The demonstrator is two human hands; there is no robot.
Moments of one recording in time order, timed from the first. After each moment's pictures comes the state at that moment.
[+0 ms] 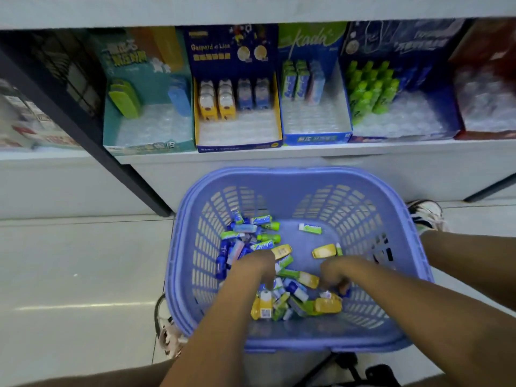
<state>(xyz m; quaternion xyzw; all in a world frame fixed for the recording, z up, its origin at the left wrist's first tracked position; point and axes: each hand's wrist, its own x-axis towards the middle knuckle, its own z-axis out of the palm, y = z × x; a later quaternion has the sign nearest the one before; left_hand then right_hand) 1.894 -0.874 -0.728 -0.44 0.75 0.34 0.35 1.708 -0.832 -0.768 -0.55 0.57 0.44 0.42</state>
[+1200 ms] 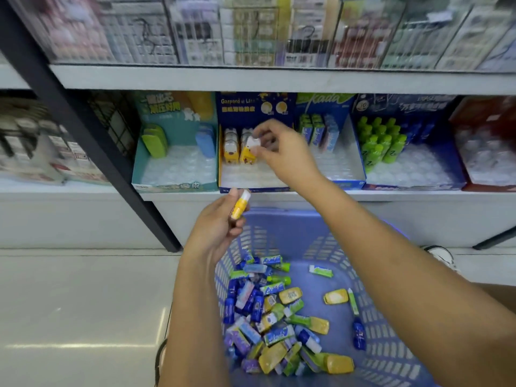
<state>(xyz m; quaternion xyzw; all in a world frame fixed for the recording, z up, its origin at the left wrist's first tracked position) 1.961 -0.953 -0.608 -0.45 0.31 0.72 -0.43 1.807 -1.007 -0.555 -0.66 0.58 -0.43 0.23</state>
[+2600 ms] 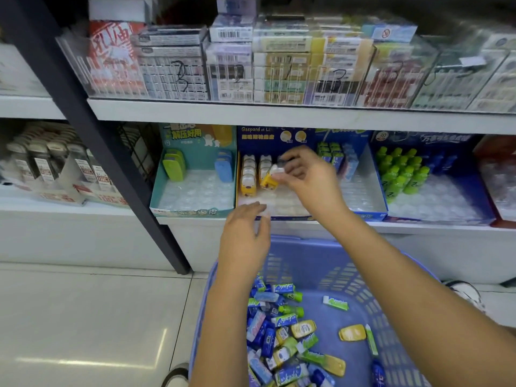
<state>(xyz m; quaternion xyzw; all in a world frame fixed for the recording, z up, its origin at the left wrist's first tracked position) 1.948 -0.960 -0.599 -0.58 0.68 0.27 -0.36 1.800 -1.013 -0.558 -0.63 0.59 -0.46 0.22</state>
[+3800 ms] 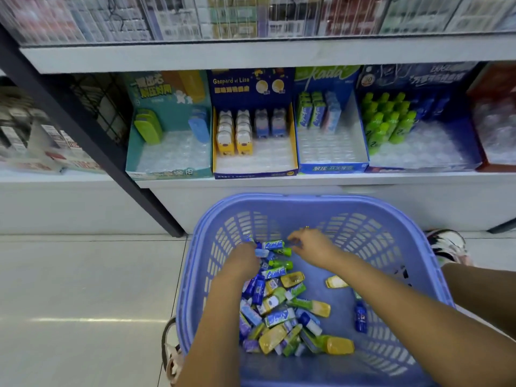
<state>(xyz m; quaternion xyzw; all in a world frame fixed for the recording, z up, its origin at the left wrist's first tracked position) 1.935 -0.922 -0.715 -0.63 0.68 0.37 0.09 1.750 -0.915 -0.732 -0.69 0.65 0.03 0.30</state>
